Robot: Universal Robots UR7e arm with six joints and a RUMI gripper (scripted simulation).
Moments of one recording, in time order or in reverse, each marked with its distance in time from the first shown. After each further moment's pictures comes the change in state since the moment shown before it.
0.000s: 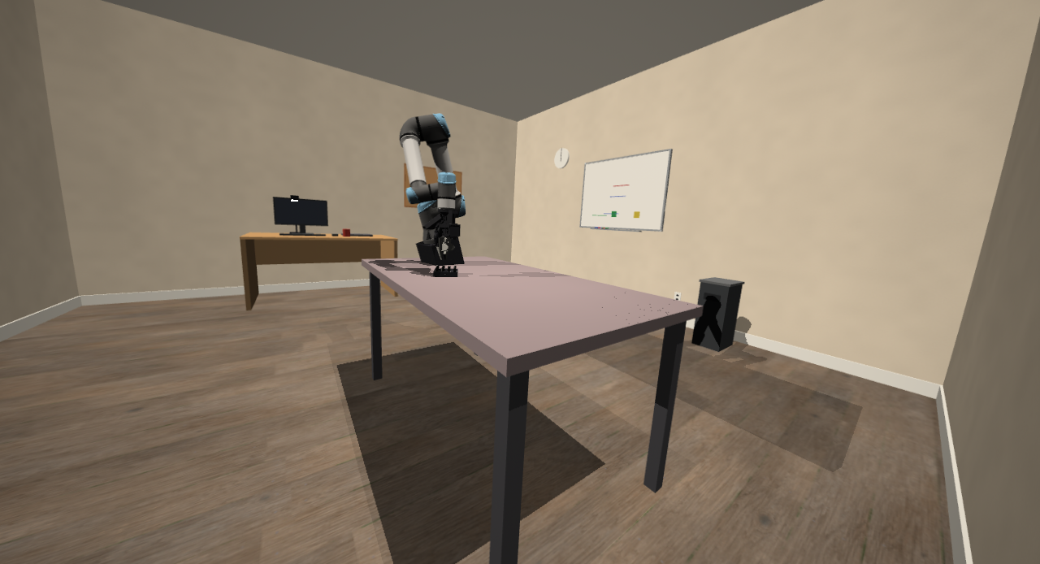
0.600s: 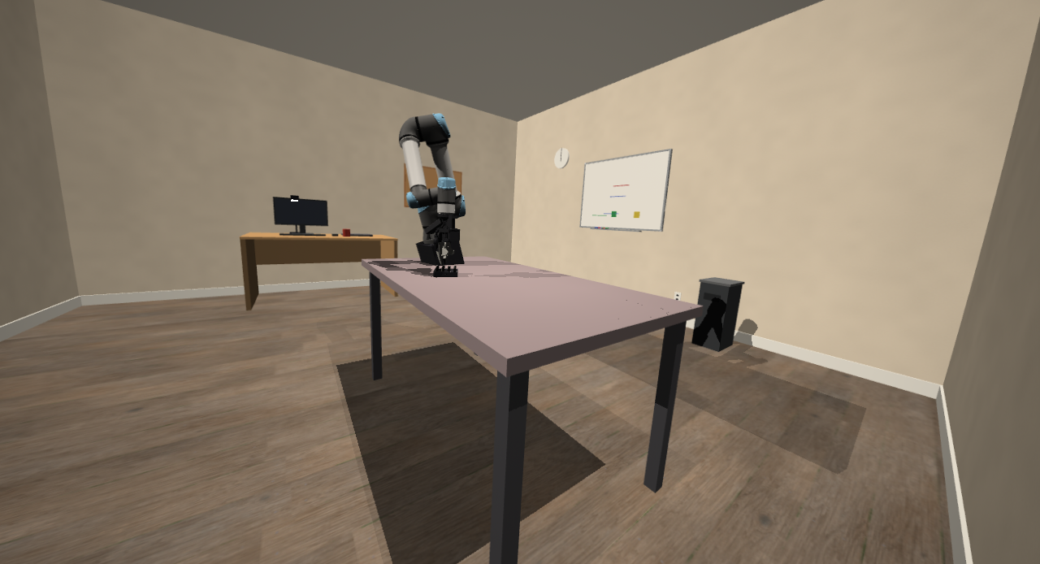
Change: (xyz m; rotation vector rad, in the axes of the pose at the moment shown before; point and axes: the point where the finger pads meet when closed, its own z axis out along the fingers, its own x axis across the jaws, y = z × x) arm 0.000 -0.001 0.021 0.000 0.000 0.000
